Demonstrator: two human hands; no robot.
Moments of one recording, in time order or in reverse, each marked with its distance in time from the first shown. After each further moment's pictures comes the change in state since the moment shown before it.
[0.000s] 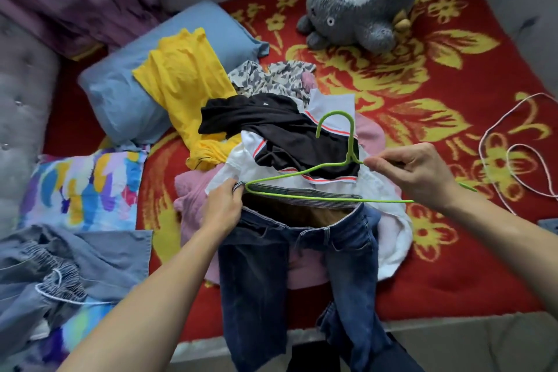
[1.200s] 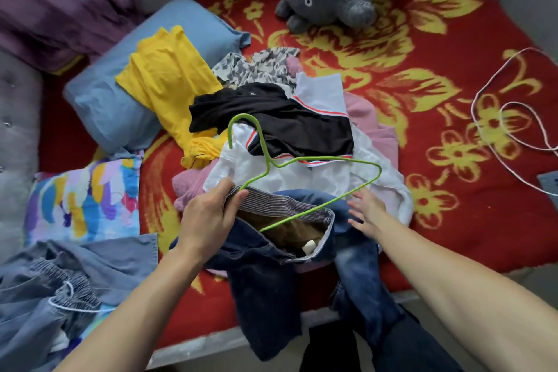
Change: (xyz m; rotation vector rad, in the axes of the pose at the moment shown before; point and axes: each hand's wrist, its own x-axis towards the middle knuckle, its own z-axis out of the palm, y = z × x) left_hand -0.057 0.006 -0.050 0.104 0.075 0.571; right_hand -0.076 0.062 0.150 0.942 0.213 1.403
